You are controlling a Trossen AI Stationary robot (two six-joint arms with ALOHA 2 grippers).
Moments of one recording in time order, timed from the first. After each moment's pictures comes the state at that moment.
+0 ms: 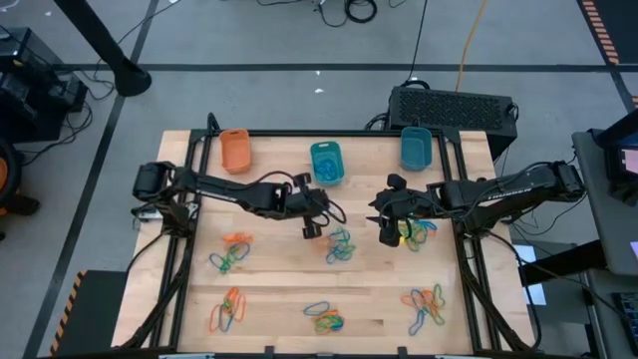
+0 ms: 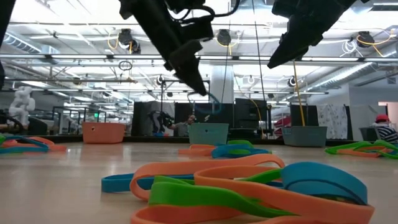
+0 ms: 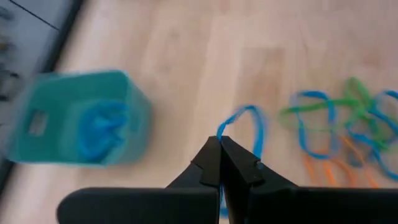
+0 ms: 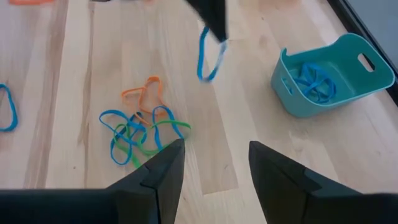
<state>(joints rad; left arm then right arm) -0.03 1.74 1.23 -0.37 -0.37 0.01 0.12 1.15 0.84 -0.47 0.26 0.20</state>
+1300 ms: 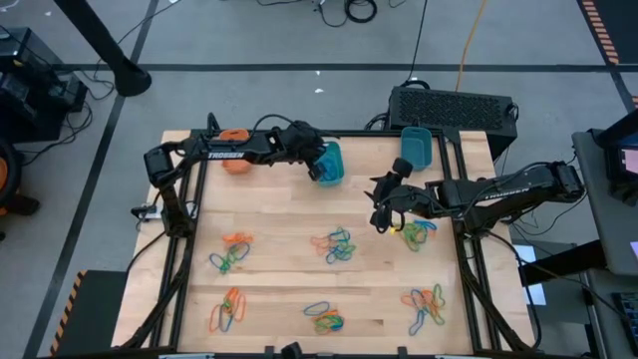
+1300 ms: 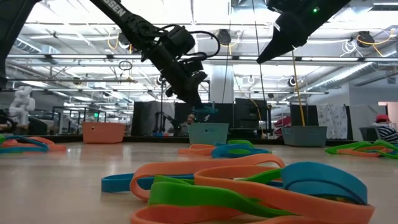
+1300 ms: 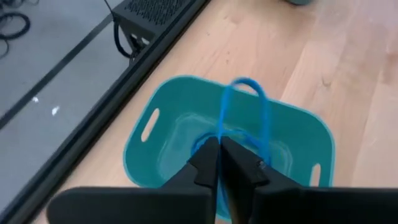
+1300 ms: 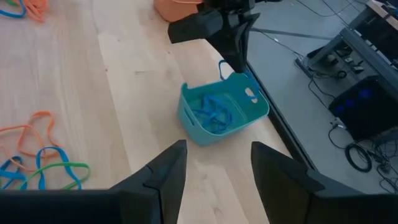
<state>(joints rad) 0.45 1.82 1.23 -0.12 -0.05 0.01 0.10 1.17 0.84 -0.38 0.62 0.07</state>
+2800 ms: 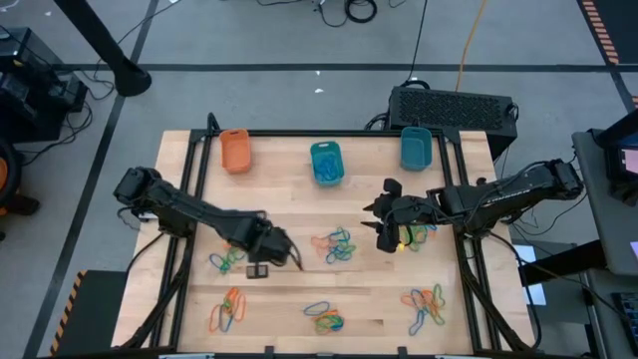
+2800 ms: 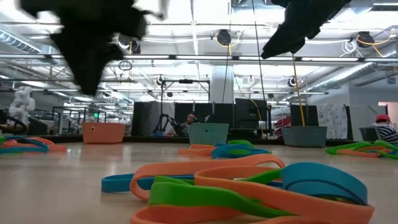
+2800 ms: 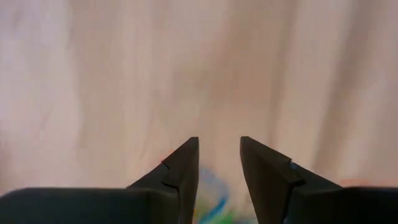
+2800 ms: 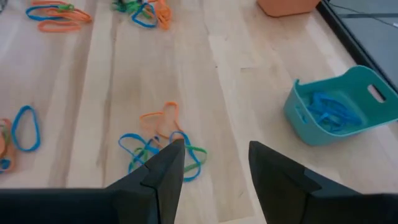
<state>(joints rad) -0.32 1.64 1.21 -1.13 -0.09 -0.41 0.19 1.17 0.84 -0.37 0.30 0.21</state>
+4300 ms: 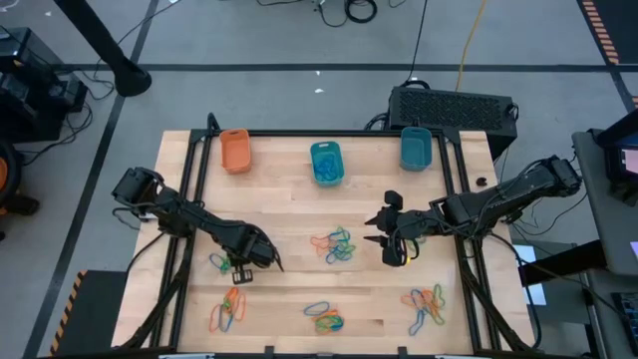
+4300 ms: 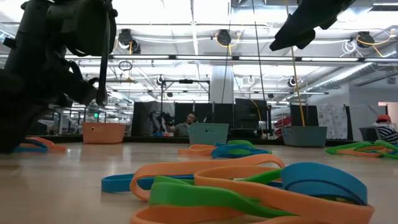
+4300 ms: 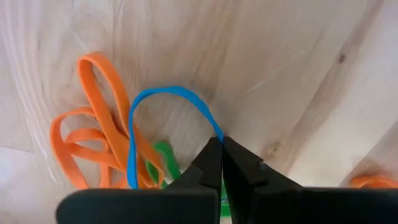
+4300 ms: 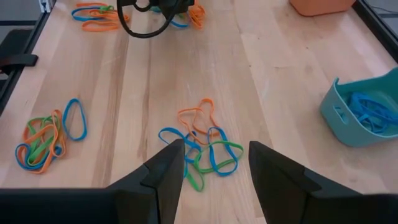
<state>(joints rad) -0.35 1.63 0.85 -0.92 0.12 -0.58 0.31 1.17 0.84 -0.37 0.31 0.28</state>
